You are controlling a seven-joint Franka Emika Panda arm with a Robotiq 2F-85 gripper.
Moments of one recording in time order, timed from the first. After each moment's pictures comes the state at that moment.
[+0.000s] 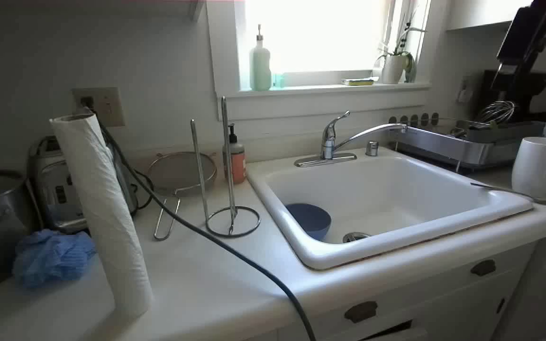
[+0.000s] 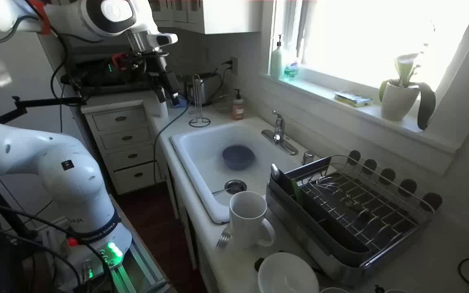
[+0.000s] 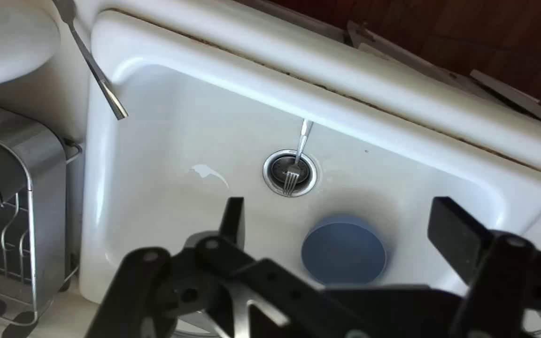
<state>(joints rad) 0.02 -0.85 0.20 -2.50 -0.05 1.80 0.14</state>
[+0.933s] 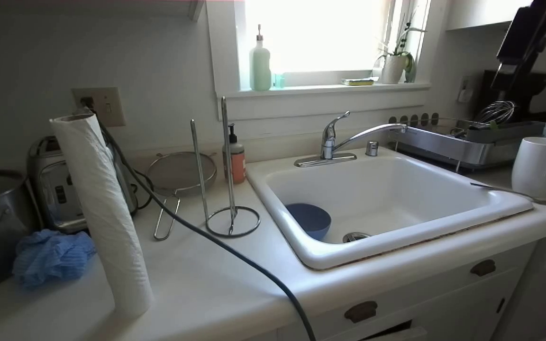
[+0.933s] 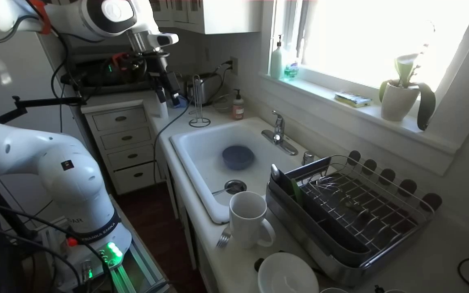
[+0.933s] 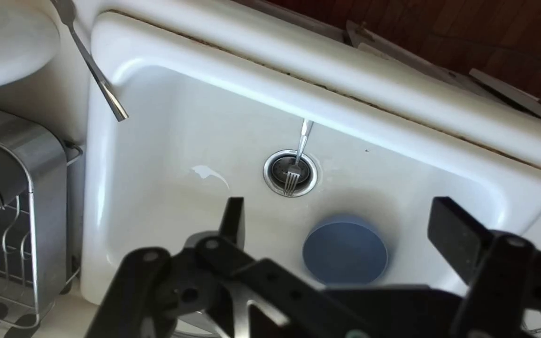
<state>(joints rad) 0.02 -0.84 0.19 -2.50 -0.05 1.80 0.15</state>
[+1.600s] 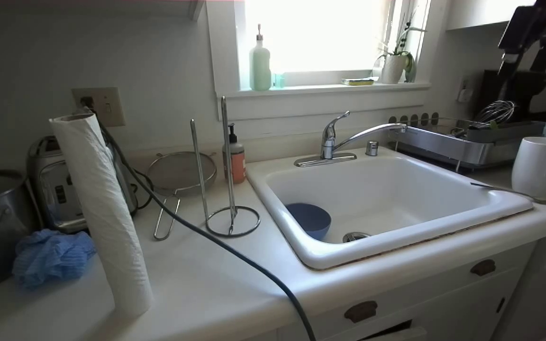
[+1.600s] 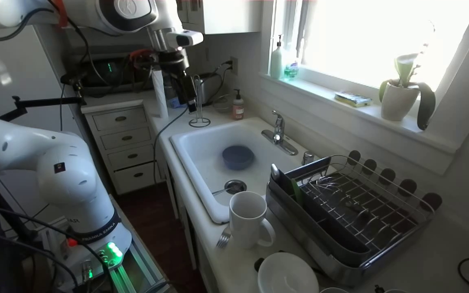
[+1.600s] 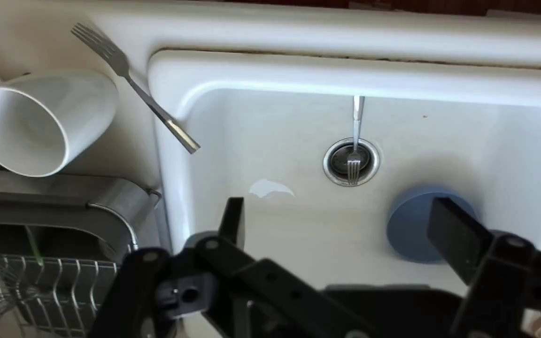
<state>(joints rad) -0.13 -0.82 0.04 -2.47 -0.09 1.80 0.18</state>
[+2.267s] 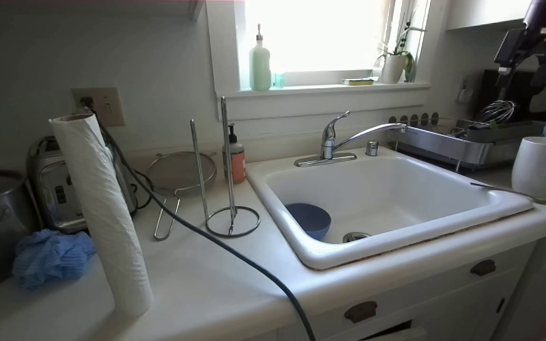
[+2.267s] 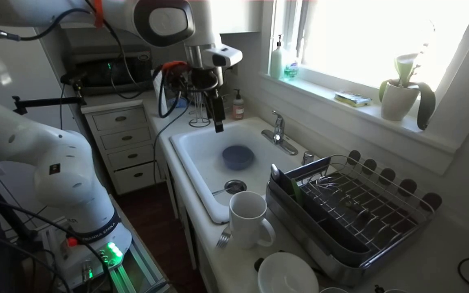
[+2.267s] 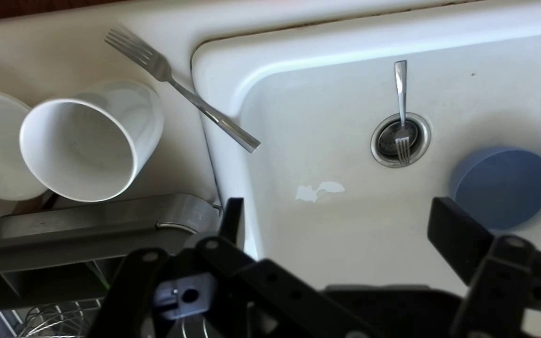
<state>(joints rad) -0.22 -0.65 -0.16 -2.42 -0.12 1.89 0.12</state>
